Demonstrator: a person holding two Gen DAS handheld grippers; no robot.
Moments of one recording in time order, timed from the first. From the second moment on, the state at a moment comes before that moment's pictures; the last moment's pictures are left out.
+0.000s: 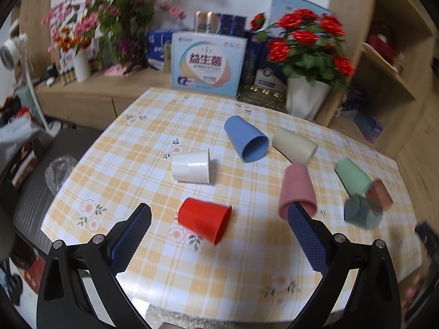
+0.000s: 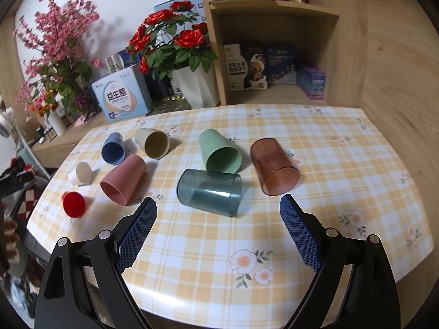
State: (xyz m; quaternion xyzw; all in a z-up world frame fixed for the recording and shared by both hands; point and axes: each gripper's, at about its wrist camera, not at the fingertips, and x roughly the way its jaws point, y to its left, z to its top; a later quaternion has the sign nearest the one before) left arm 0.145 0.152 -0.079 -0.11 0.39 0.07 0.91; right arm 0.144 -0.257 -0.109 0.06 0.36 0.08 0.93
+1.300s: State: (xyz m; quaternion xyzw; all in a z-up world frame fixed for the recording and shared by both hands) left arm 0.435 0.158 -0.215 -0.29 0.57 0.09 0.76; right arm 0.220 -0.289 -0.172 0.07 0.45 0.06 0.89
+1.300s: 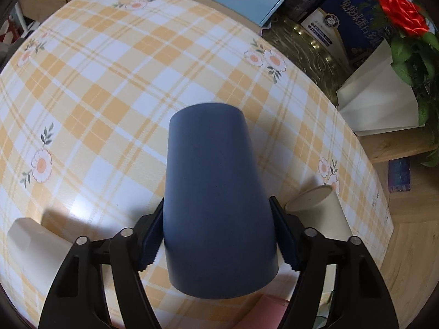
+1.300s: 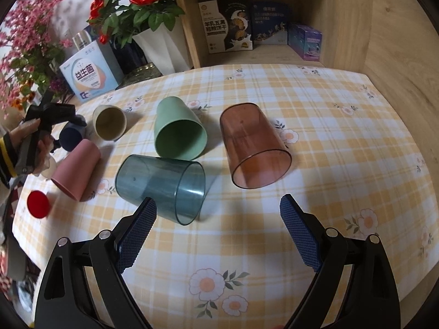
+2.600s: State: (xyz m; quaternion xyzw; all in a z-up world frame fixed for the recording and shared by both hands) left arm 0.205 -0.002 -0.116 -0.22 0.52 -0.11 0.82; right arm 0.146 -0.361 -0.129 0.14 0.38 0.01 0.91
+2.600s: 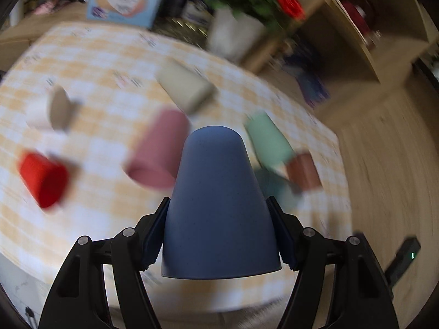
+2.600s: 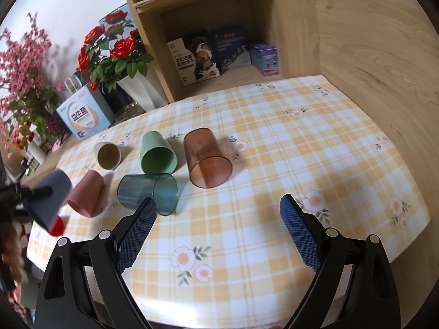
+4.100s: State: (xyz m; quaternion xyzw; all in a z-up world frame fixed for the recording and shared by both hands) left arm 0.227 -0.231 -0.209 -0.09 0.59 -0.19 0.78; right arm 0.114 -0.472 -0.152 0.19 0.38 -0.04 0.90
